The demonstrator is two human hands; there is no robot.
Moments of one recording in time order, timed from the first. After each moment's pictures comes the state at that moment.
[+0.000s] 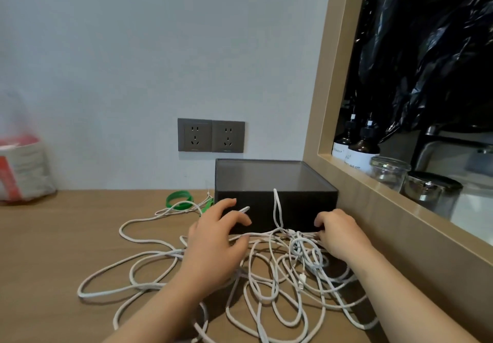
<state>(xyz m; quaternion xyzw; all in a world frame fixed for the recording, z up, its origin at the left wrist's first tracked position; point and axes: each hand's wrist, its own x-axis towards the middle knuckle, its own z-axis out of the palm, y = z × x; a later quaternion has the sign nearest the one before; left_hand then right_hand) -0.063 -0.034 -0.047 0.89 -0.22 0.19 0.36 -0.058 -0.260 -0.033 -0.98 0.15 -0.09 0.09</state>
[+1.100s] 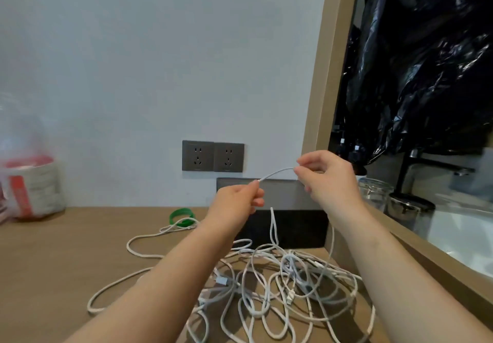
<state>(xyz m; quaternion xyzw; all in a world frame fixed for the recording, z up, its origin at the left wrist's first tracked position) -0.073 -0.057 0.048 0.74 -0.10 0.02 0.67 -0.090 -0.207 0.079 -0.78 -0.01 -0.35 0.51</state>
